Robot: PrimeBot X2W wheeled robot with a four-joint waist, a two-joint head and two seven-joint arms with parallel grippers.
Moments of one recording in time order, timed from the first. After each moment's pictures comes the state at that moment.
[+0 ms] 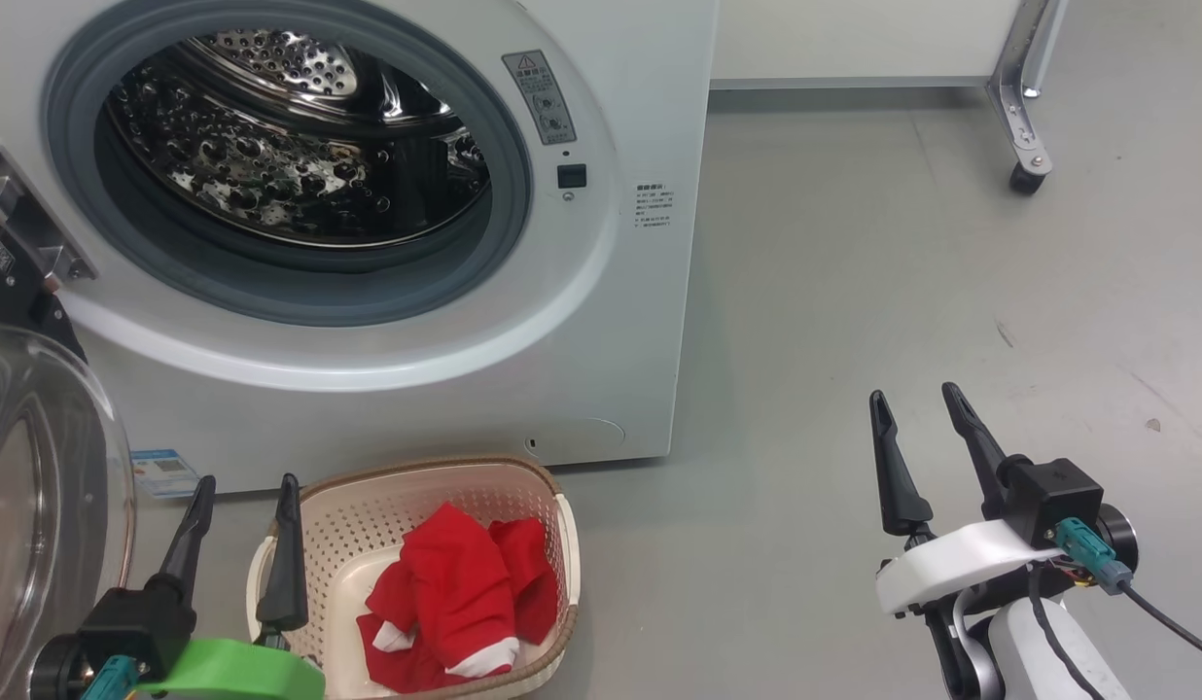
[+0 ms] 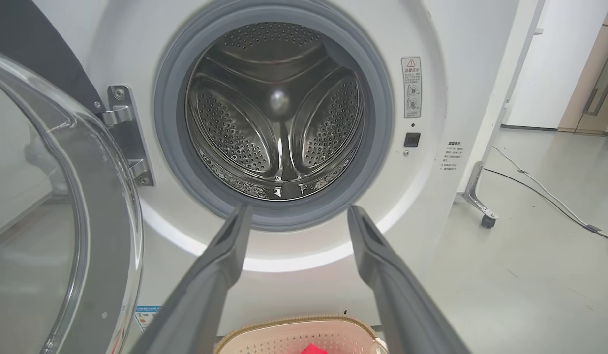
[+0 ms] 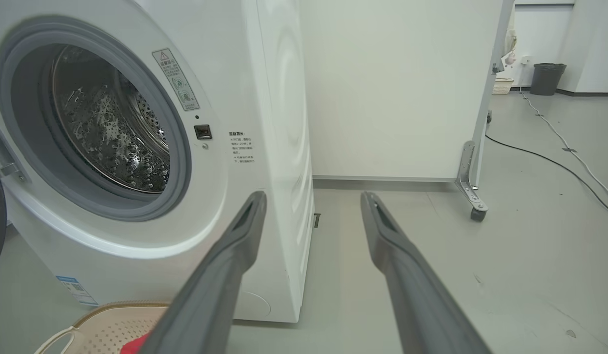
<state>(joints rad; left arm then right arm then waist) 0.04 0.04 -0.01 0.13 -0.26 -0.07 -0.25 -0.10 -0.05 0.17 0.26 0.26 0.00 -0.26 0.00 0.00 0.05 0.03</state>
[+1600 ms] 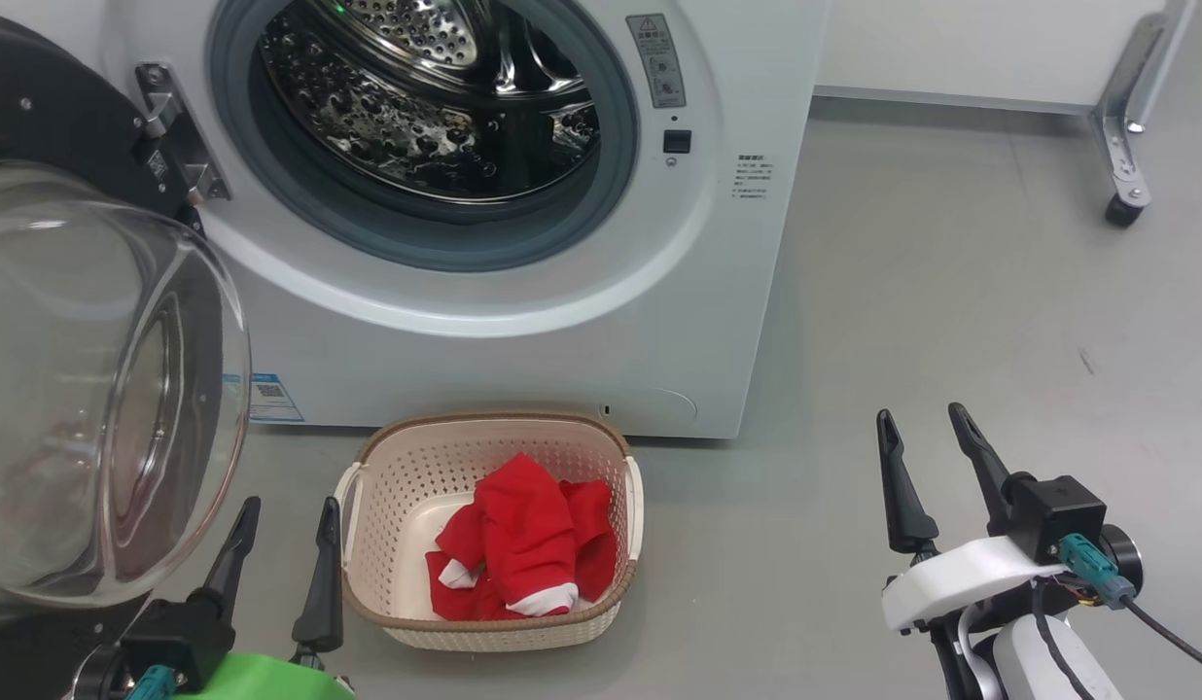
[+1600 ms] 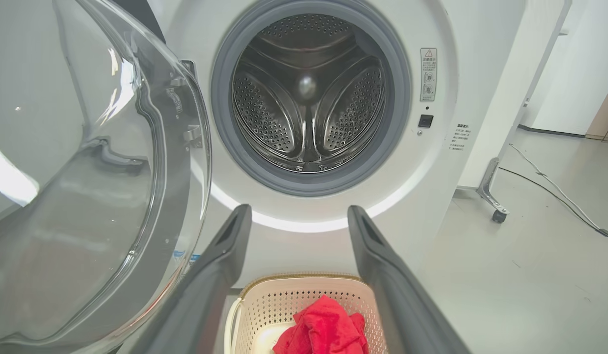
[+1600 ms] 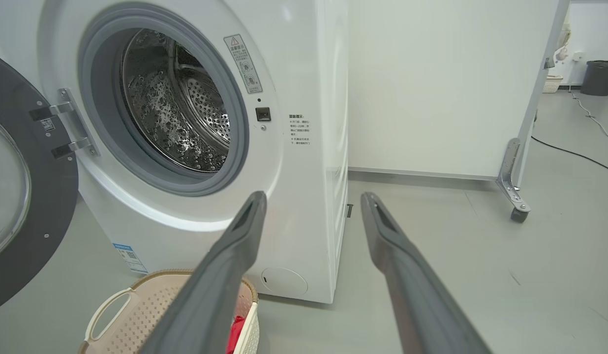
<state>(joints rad) 0.05 0.04 -0.07 0.16 -0.29 -0.07 -0.25 -0.07 -0.05 0.16 0.27 0.26 0.01 -0.26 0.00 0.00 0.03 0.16</state>
